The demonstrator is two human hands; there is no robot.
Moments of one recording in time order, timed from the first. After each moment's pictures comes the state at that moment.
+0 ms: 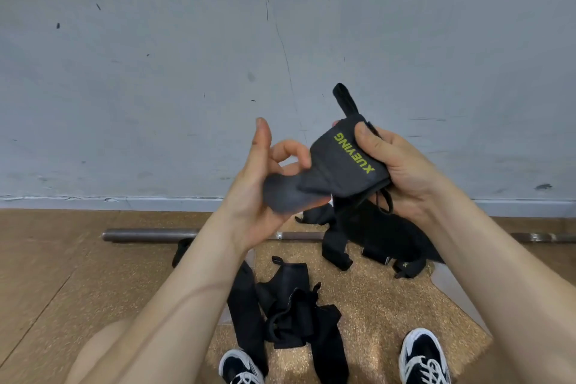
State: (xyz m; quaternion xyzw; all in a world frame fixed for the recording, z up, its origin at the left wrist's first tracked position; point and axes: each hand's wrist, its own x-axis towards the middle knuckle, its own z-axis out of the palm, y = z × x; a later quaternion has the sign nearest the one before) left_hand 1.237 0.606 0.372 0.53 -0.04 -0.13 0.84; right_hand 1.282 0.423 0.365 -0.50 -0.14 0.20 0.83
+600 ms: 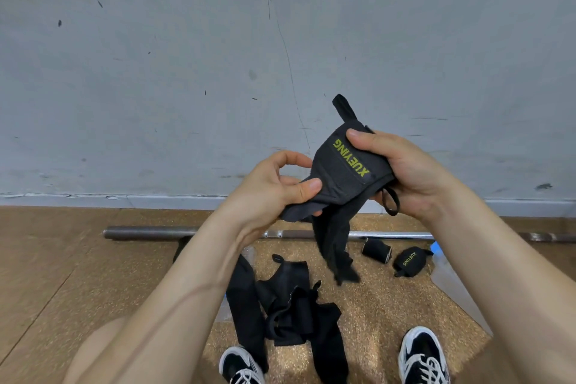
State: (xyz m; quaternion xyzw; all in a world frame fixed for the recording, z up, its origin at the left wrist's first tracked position) left_hand 1.238 0.612 0.363 0.69 -0.02 -0.11 0.72; right_hand 1.283 0.419 0.370 -0.54 -0.10 0.24 0.80
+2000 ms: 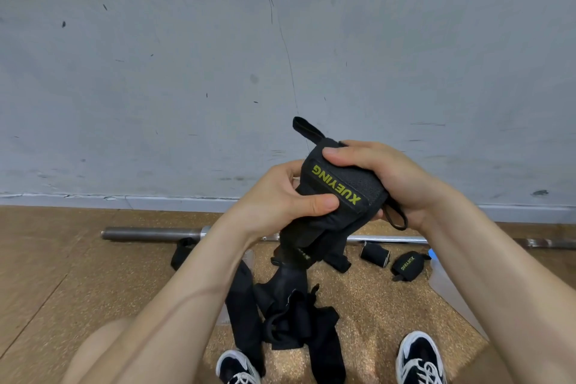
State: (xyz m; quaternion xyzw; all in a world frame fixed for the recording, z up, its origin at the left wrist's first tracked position) left_hand 1.246 0.613 0.351 0.72 -0.12 -0.10 0.67; right_hand 1.262 0.434 0.386 -0.63 -0.15 0.27 0.71
